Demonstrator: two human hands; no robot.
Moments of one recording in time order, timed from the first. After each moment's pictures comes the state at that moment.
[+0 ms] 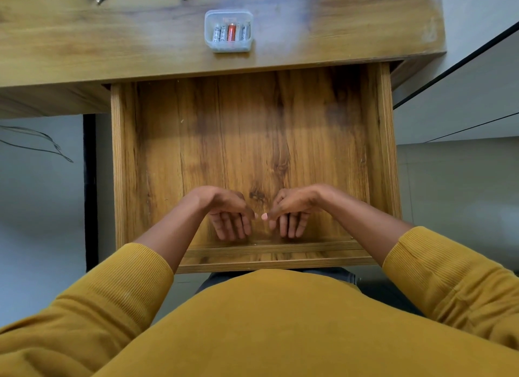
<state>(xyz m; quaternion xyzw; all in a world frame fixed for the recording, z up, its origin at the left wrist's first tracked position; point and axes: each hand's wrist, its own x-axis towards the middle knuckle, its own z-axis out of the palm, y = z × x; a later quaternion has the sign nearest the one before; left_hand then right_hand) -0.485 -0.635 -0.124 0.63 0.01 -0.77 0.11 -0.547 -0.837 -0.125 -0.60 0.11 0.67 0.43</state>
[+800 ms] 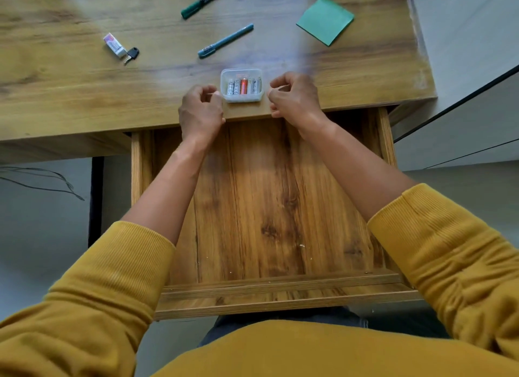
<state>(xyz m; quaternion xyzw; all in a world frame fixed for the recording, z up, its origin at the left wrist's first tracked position) -0.315 -0.663 -0.026 0.86 0.06 -0.07 0.49 -0.353 -0.852 -0.026 -0.81 0.24 0.00 0.54</state>
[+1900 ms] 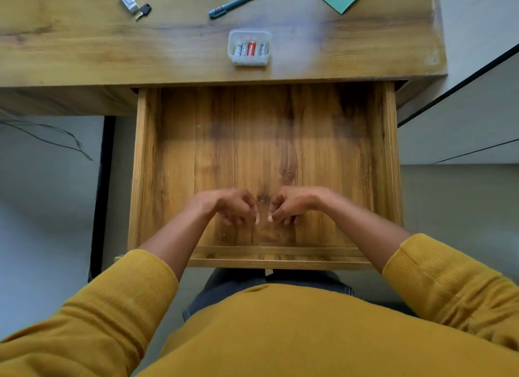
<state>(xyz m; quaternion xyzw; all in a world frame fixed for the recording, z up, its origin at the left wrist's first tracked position) -0.484 -0.622 -0.102 0.72 -0.09 -0.66 0.16 -0.536 -0.825 -0.115 -0.72 0.02 0.58 0.37</state>
